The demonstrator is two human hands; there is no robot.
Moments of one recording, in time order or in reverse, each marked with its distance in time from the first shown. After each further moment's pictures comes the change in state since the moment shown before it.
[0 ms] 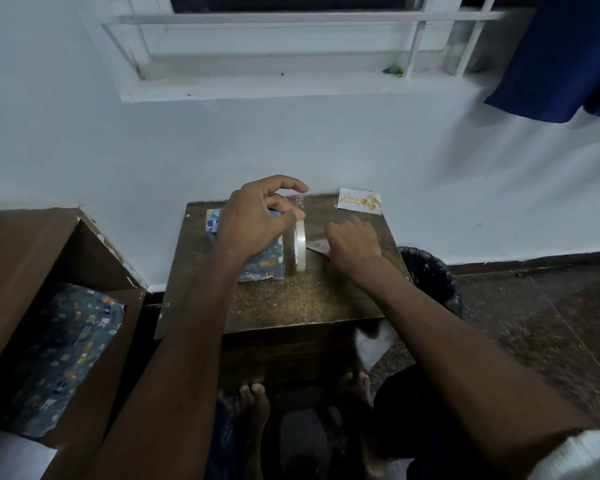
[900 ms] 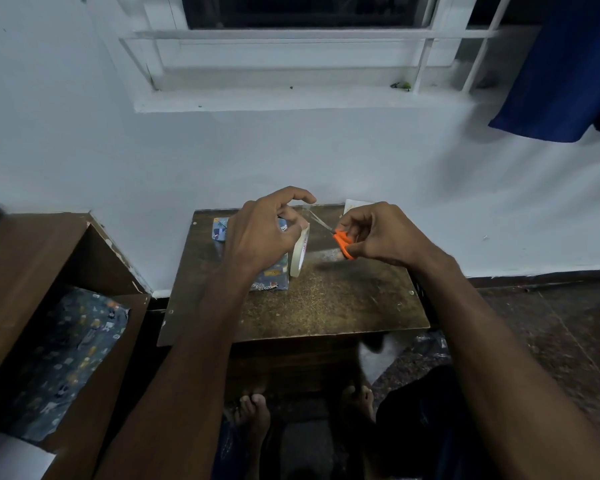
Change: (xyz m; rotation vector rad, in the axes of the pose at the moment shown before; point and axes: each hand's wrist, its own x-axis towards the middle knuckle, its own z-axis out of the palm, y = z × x) left_hand -0.002 0.002 0.006 0.237 0.063 0.070; right_hand -0.012 0.060 -0.044 0.885 0.054 -0.165
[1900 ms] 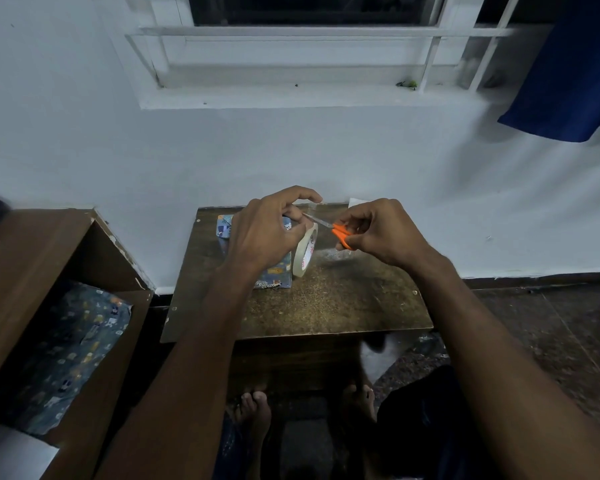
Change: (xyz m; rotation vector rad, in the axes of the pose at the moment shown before) left_hand 0.000 -0.002 0.002 0.009 0.018 0.006; right_hand 0.003 -0.005 0.010 -0.021 0.082 -0.009
